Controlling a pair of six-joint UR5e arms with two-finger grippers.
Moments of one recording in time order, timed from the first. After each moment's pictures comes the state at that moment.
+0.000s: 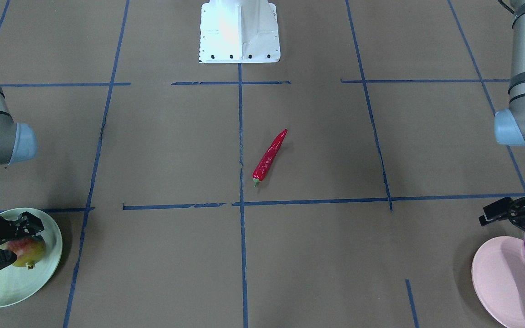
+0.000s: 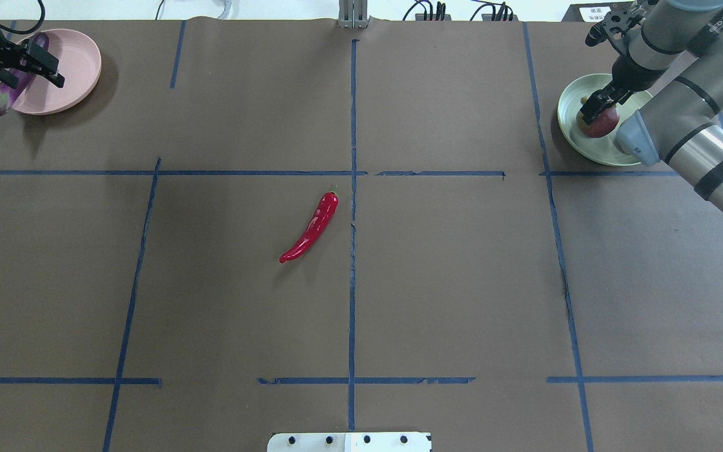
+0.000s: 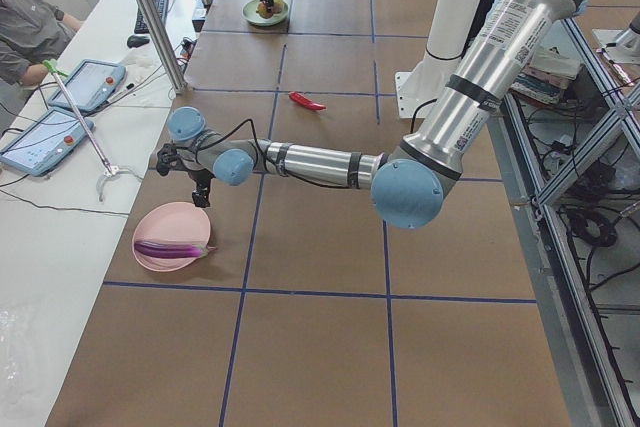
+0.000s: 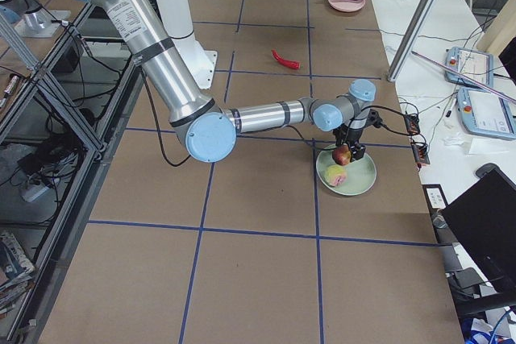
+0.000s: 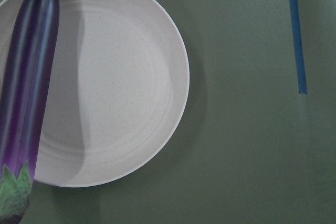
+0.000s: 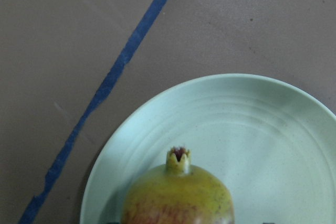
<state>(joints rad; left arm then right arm) -1.25 -2.07 -1.16 -2.00 -2.37 -0.54 1.10 -1.01 1.15 -1.27 2.15 0.14</state>
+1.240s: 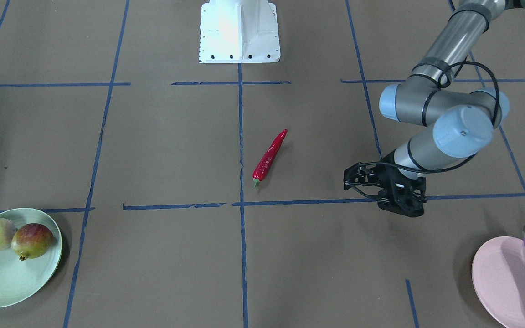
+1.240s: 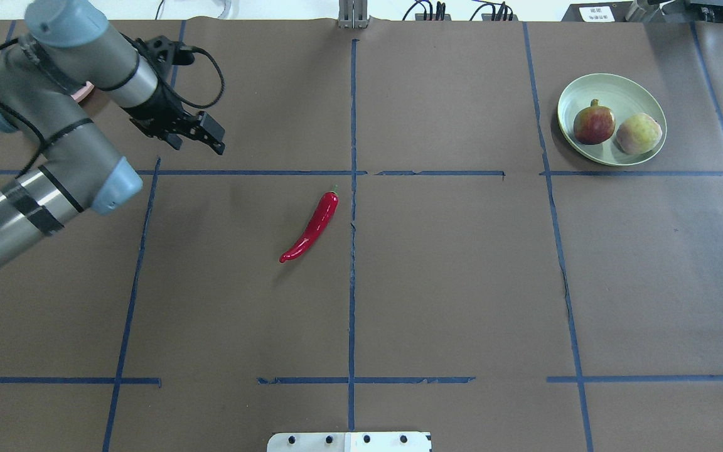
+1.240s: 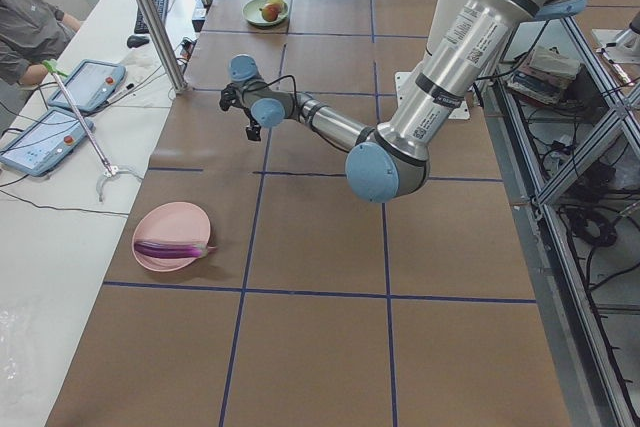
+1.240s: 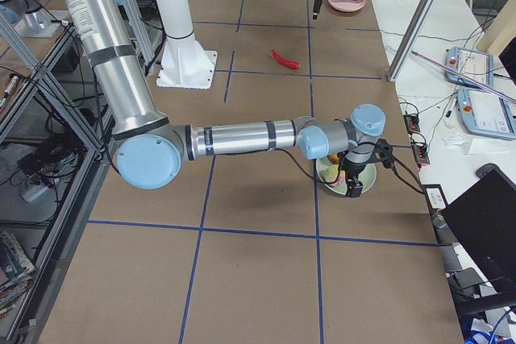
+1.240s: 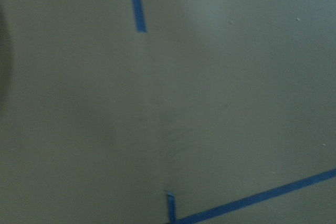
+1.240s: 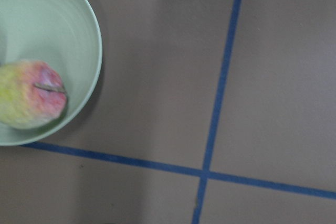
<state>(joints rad) -0.87 -2.17 -1.37 -1.99 -2.25 -0.77 1.50 -1.37 1.38 -1.45 2.33 -0.01</state>
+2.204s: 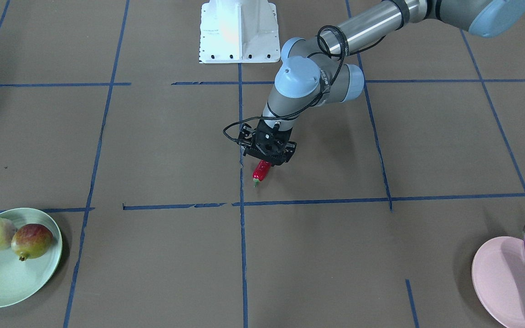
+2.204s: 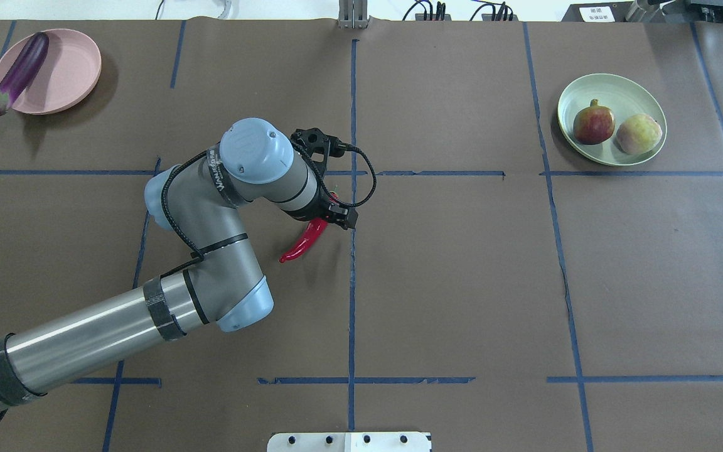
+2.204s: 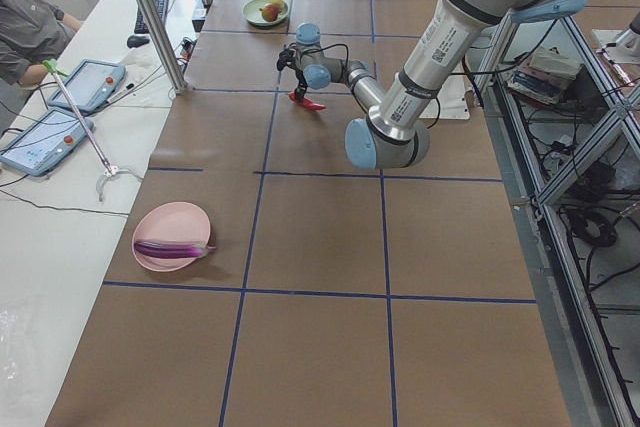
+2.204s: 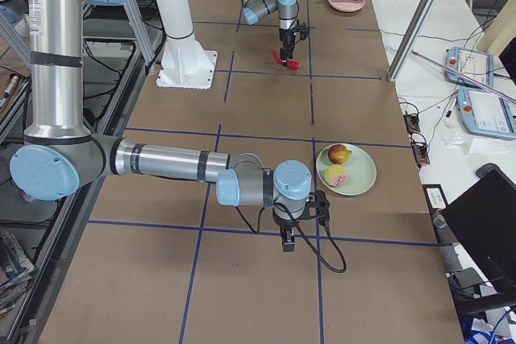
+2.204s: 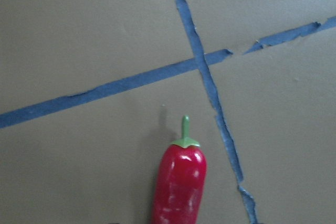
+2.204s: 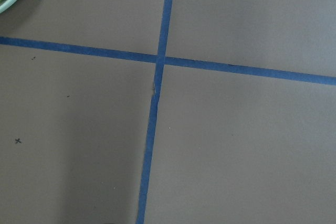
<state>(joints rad) -0.55 -2.33 -1.38 -1.99 -1.91 -0.93 1.56 -1.64 1.57 -1.45 2.34 -0.07</state>
